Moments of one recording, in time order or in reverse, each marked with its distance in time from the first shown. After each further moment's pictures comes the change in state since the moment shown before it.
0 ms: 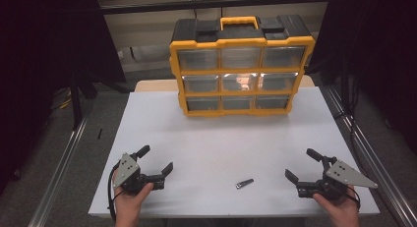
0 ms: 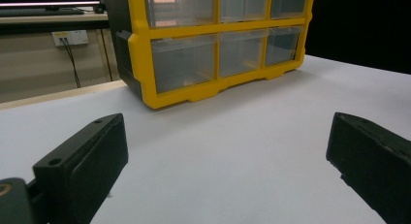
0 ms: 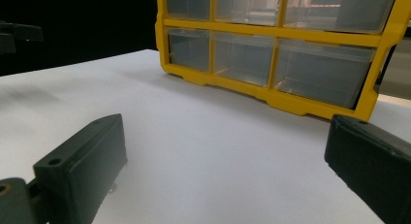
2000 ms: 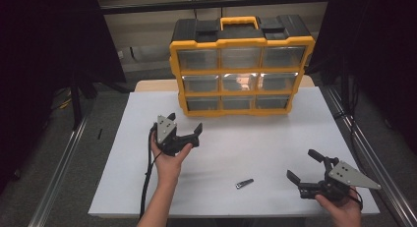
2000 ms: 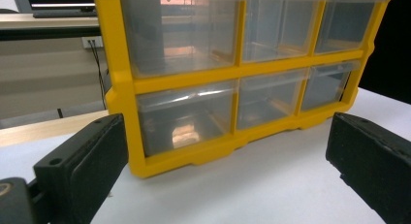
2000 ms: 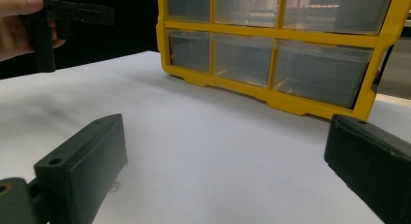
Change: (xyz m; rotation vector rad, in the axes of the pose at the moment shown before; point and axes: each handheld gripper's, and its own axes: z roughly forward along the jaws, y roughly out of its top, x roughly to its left) left arm -0.022 0.055 0.118 0.005 0.143 -0.031; right arm -0.001 0.001 -0.005 -0.004 0.001 0.008
